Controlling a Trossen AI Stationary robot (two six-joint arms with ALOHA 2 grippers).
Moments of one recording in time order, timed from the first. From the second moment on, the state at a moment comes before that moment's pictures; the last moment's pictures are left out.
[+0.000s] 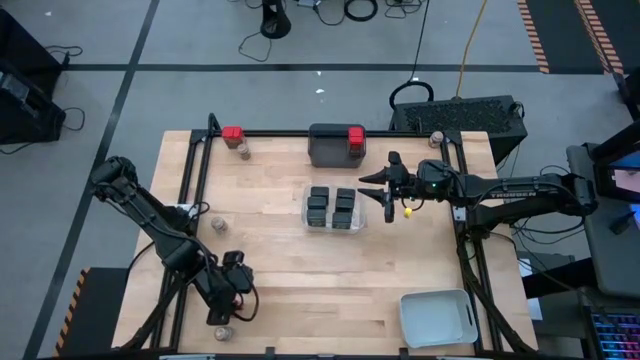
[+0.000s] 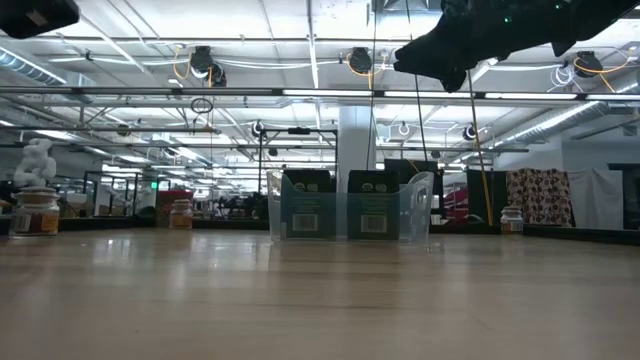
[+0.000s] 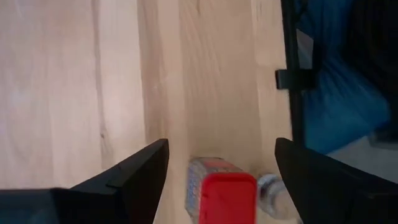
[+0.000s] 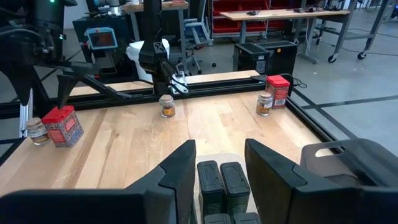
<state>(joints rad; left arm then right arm) -0.75 1.36 1.04 -0.76 -0.04 -0.72 -0.14 1.02 0.60 0.25 0.00 0.07</state>
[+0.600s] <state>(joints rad) -0.83 1.37 1.04 -0.82 -0.07 -0.83 -0.14 1.02 0.60 0.26 0.00 0.08</state>
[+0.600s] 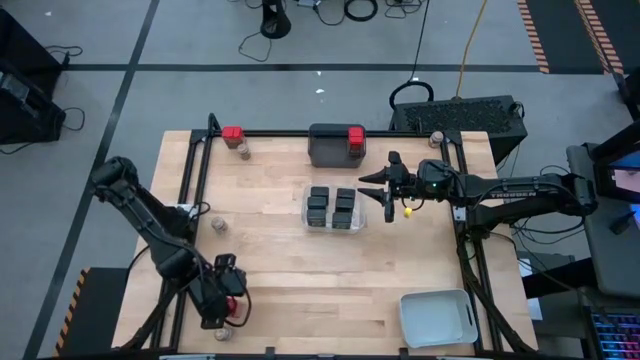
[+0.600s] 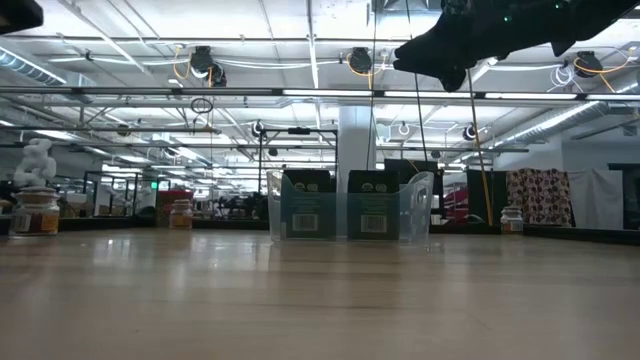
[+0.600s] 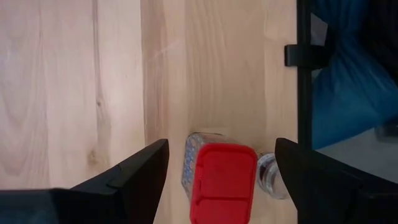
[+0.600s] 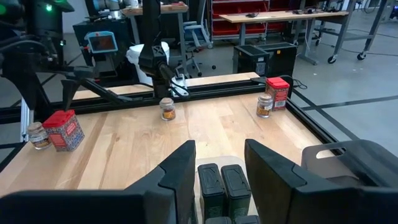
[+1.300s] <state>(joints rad) -0.93 1.49 1.04 -0.83 -0.10 -0.89 -0.14 1.02 0.60 0.26 0.00 0.08</state>
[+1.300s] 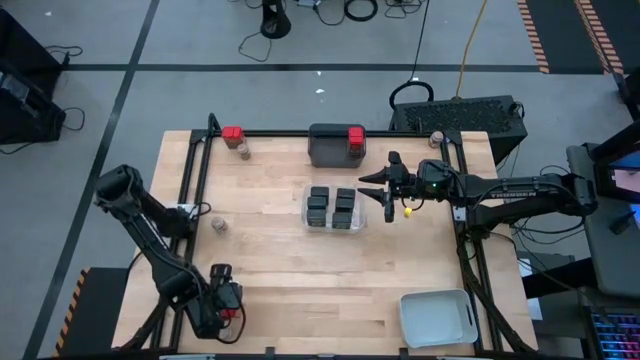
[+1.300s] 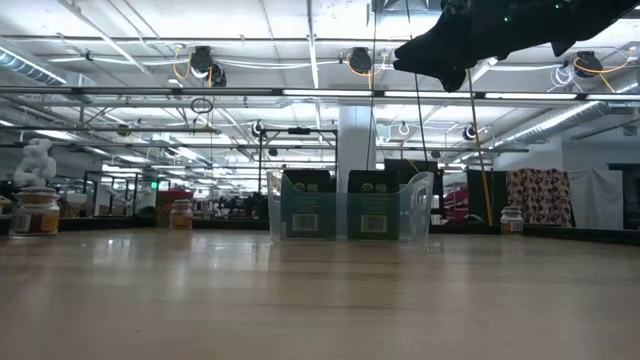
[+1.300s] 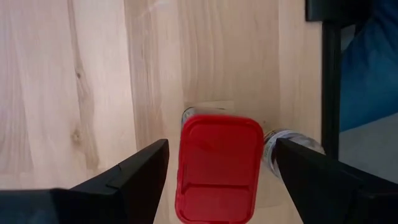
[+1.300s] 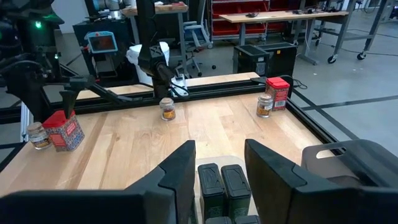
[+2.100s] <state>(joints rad) -0.96 1.57 1.04 -0.88 -0.08 -0.89 -0.14 1.02 0.60 0.27 0.00 0.11</state>
